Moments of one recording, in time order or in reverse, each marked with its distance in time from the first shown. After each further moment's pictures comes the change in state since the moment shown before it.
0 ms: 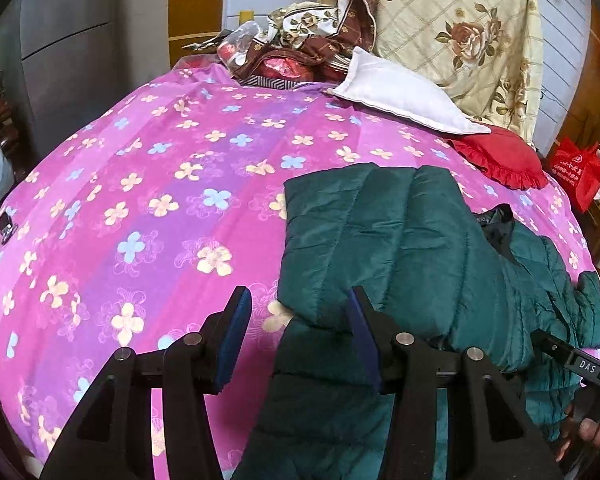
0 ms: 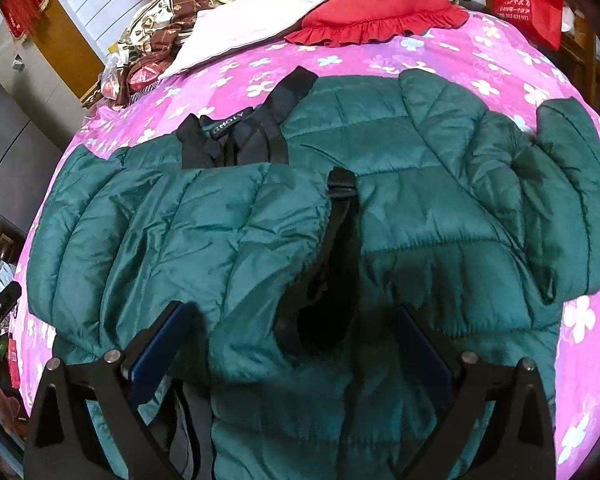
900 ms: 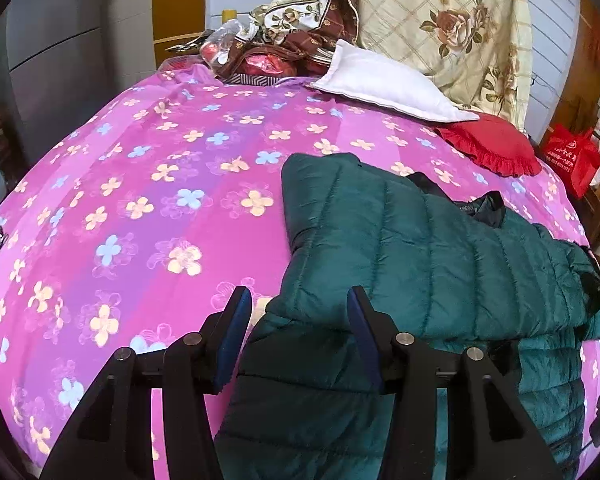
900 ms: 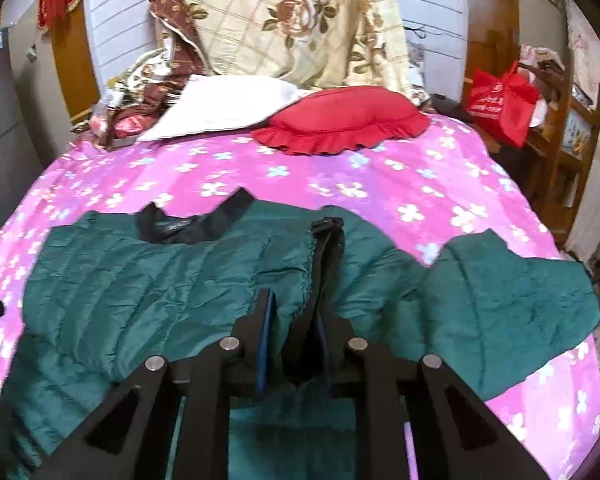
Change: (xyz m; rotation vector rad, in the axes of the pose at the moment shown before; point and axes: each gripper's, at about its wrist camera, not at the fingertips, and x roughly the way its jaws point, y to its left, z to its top) left arm 0.010 -0.029 -0.002 0.042 0.017 -0.010; right arm -0.069 -0.038 0.042 -0.142 -0.267 -0.189
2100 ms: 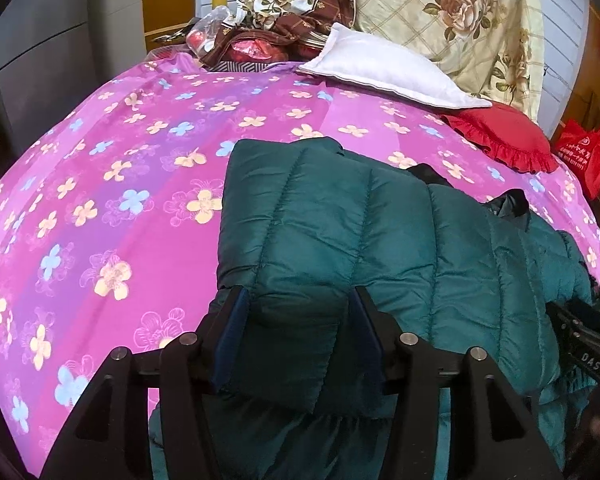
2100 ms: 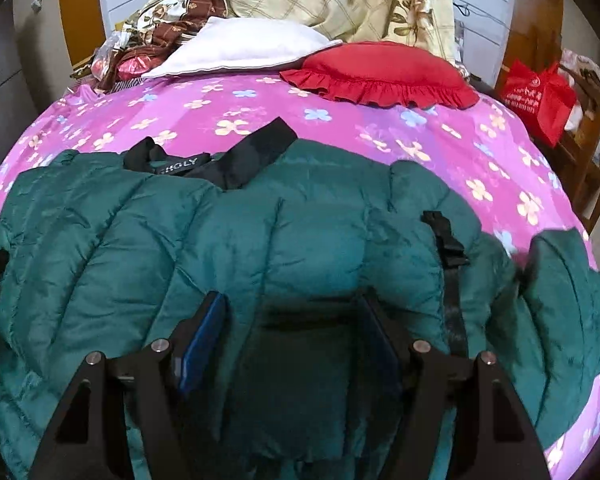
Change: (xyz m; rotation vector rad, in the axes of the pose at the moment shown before) left arm 0.073 -0.040 0.014 0.003 0.016 0.024; right arm 0.089 0.054 -0.010 -0.111 0.140 0.002
